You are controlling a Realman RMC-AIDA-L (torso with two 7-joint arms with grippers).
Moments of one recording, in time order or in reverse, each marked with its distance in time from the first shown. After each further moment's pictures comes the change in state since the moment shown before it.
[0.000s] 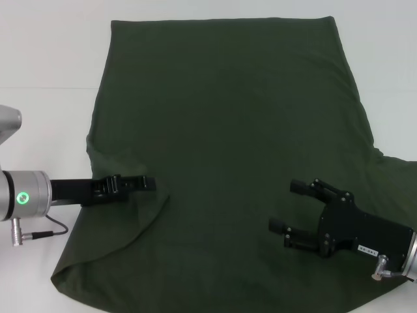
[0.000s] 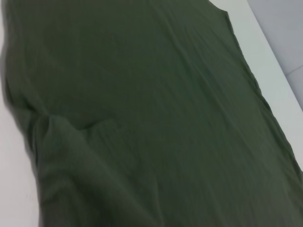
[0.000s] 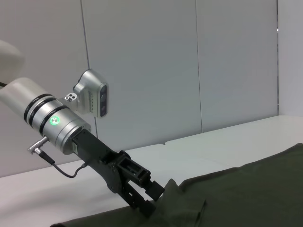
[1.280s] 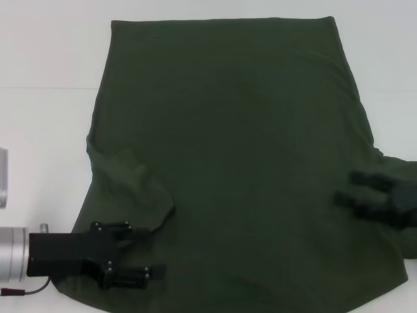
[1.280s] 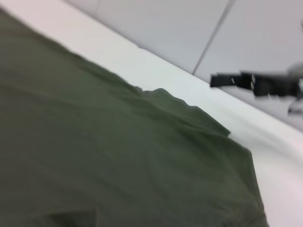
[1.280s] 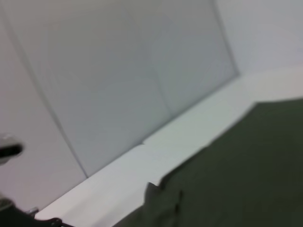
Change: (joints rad) left arm 0.161 -0.036 0.021 0.130 -0.050 0.412 0.836; right arm -0.084 -0.012 -0.008 -0.364 -0.022 -0.148 0.642
